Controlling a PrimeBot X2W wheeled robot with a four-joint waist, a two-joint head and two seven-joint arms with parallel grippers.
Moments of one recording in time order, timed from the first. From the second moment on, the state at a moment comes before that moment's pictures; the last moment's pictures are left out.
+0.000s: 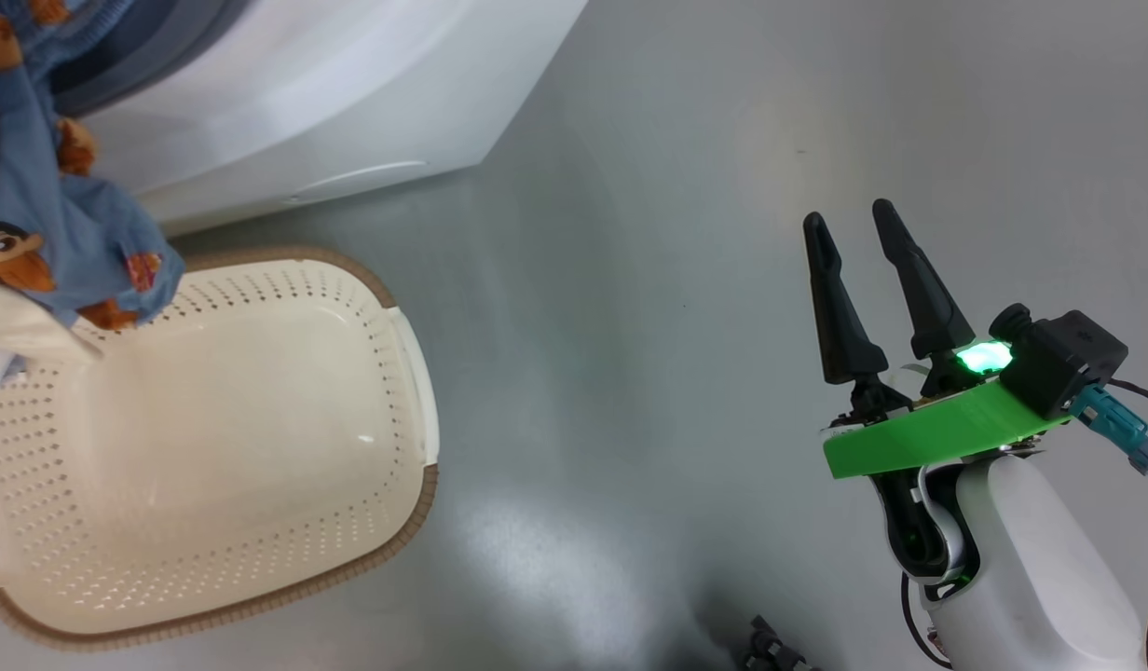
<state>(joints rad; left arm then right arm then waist) -1.39 0.36 -0.24 1.04 -0.49 -0.04 -0.18 -0.39 -0.07 0.19 0.17 0.45 0.13 -0.25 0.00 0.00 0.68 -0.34</state>
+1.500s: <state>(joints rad) -0.72 0.23 -0.16 0.82 -0.45 -0.11 -0.26 -0.32 -0.19 0.19 0.27 0.51 0.13 -0.25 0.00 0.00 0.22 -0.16</state>
